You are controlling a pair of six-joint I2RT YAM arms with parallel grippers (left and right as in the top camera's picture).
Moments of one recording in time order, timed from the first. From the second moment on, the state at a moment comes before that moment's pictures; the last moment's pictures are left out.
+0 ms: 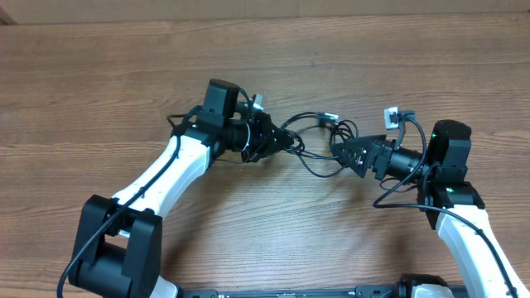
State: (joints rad) left arm -0.35 1.70 1.08 -0.29 0.86 -0.95; right arm -0.07 1.19 0.60 0.01 -1.12 0.39
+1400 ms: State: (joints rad) left arm -0.38 1.70 1.08 -0.42 0.92 0.26; right arm -0.07 1.19 0.60 -0.04 -1.11 0.19
